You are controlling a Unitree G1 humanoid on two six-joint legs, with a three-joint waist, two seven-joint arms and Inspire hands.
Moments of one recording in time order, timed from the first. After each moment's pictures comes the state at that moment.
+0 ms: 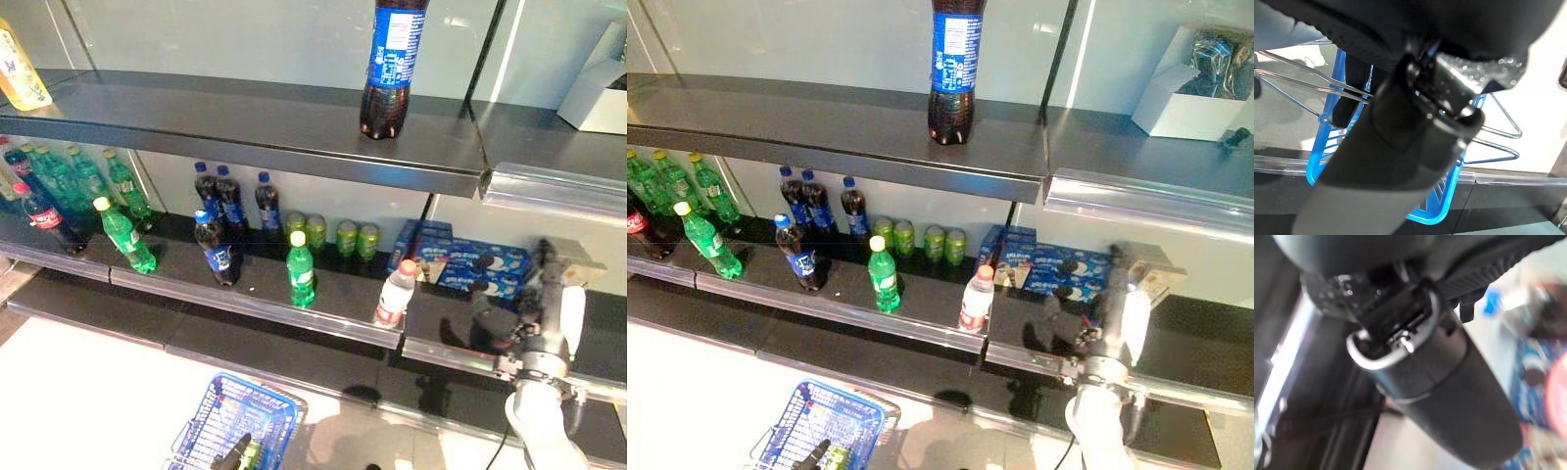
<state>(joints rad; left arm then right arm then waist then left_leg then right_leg) 0.16 0.08 0.18 1.12 -1.00 -0.10 0.04 0.24 -0.44 -0.08 -0.07 -0.15 -0.10 -0.62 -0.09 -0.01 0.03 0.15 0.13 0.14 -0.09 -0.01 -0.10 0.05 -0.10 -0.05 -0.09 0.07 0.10</state>
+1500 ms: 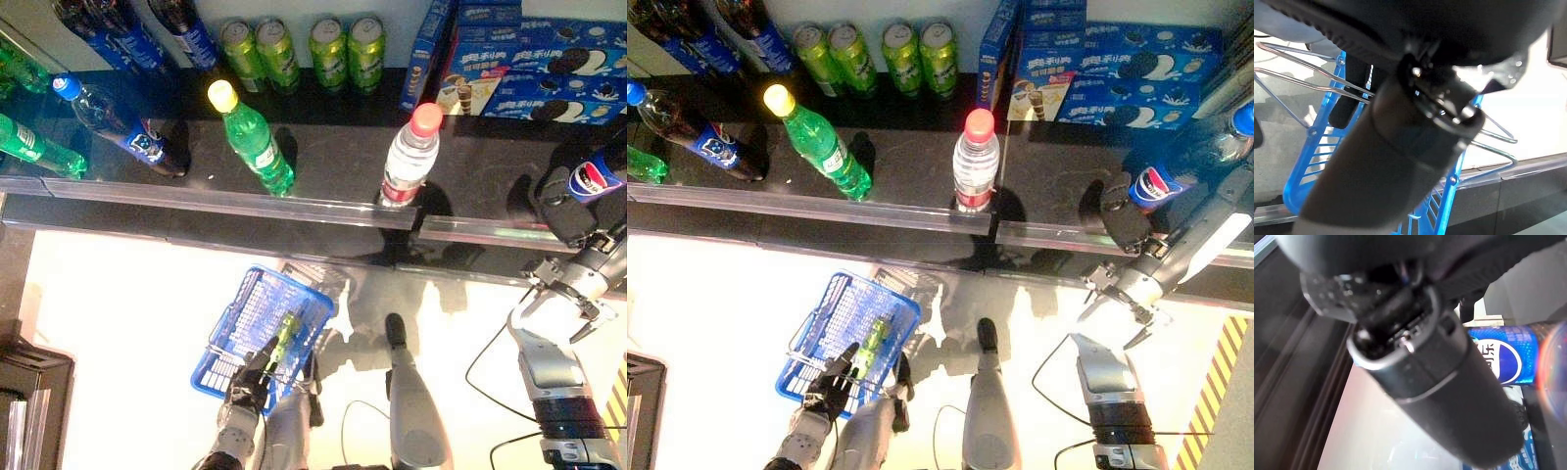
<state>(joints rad) -0.12 0.06 -0.03 0.92 -1.16 -0.12 0.07 -0.23 -0.49 -0.08 0.03 0.01 -0.26 -0.94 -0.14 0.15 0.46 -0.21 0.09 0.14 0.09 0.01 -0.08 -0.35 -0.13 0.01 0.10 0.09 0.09</state>
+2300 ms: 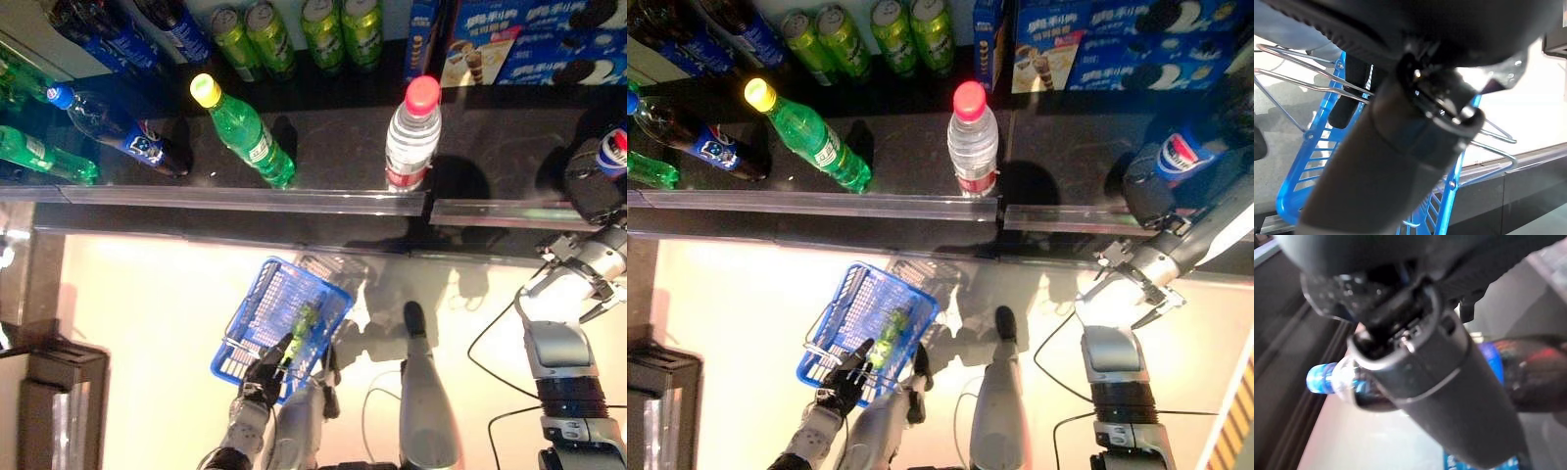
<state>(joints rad) -0.12 0.02 -0.07 0.92 -1.17 -0.11 0.05 -0.32 -0.50 -0.12 0.03 0.01 -0.17 -0.97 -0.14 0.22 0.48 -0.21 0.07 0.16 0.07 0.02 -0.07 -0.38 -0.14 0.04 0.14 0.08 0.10</state>
